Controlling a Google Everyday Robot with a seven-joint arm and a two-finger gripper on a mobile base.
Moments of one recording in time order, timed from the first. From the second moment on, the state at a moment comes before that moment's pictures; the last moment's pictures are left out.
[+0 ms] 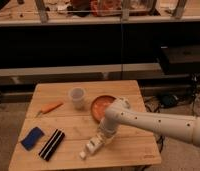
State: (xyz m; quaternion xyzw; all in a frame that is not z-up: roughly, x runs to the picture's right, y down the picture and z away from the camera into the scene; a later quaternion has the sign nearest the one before) arm 0.024 0.257 0.789 -0.32 -0.20 -0.20 0.91
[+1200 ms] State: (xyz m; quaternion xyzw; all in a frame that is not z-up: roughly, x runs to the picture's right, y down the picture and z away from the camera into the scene) arm 0.025 0.231 0.786 -0.30 -0.20 -0.19 0.91
